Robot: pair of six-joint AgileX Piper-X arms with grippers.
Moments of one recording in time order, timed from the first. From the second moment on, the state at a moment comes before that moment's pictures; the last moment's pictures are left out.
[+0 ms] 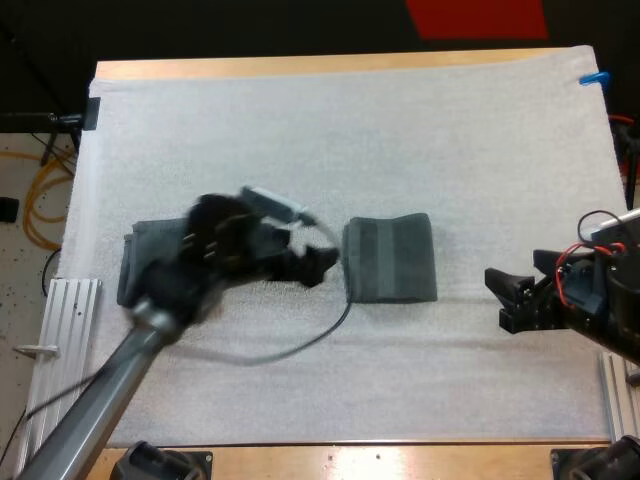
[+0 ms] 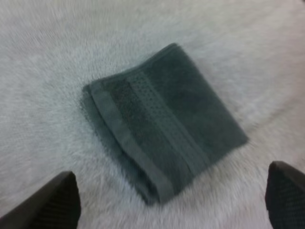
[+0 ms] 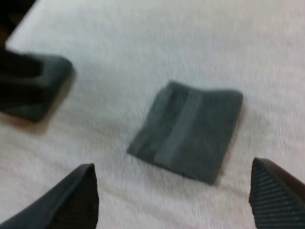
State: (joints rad) left arm -0.43 1.17 -0.87 0.59 0.38 -1.95; right arm 0.52 0.74 -1.04 1.05 -0.11 -1.61
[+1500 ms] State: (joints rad) left arm -0.53 1.75 -0.88 0.25 0.61 -2.38; right arm 0.52 0.74 -1.03 1.14 -0.09 -1.61
